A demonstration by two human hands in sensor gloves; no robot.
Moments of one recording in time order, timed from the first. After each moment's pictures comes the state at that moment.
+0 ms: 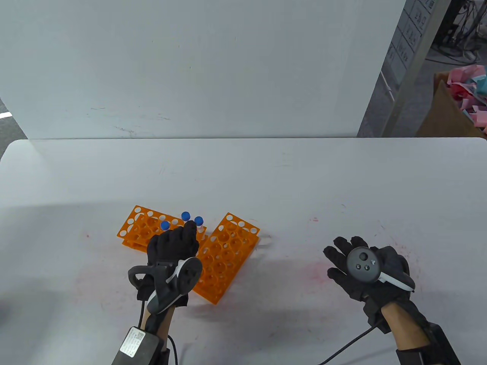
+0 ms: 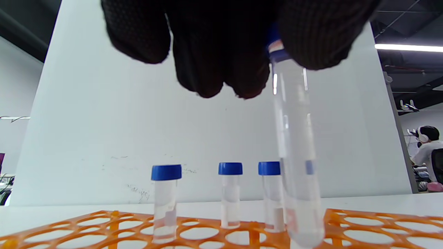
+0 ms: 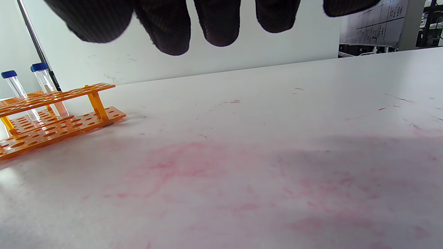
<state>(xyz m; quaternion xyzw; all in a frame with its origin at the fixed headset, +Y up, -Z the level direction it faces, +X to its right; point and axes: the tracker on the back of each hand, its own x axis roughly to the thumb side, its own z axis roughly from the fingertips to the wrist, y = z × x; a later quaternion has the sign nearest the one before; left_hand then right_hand) -0.172 -0.646 -0.312 0.26 -0.04 -0.02 0.97 0.241 -0.691 -0.332 0.16 0.07 0.98 0.08</state>
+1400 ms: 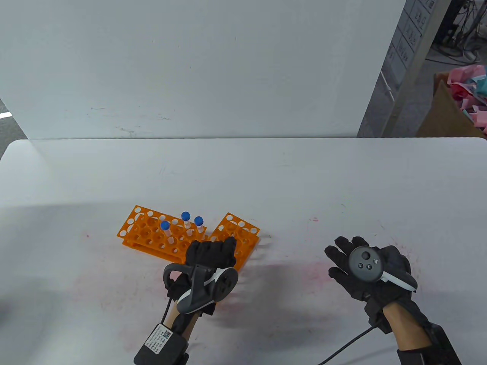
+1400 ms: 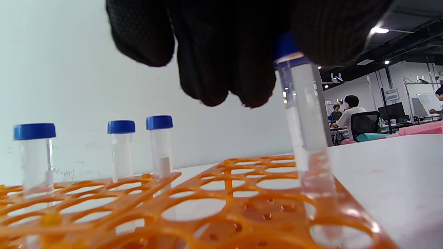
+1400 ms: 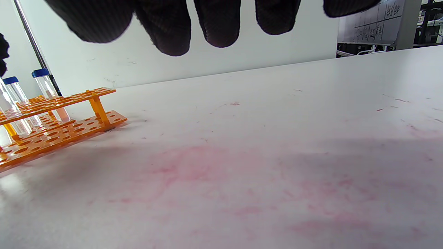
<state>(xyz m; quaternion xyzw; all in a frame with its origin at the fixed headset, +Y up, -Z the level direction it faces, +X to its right) -0.111 -0.667 -0.312 0.18 -0.15 -0.03 0.97 0.243 -0.688 -0.332 0.15 0.07 0.98 0.09</state>
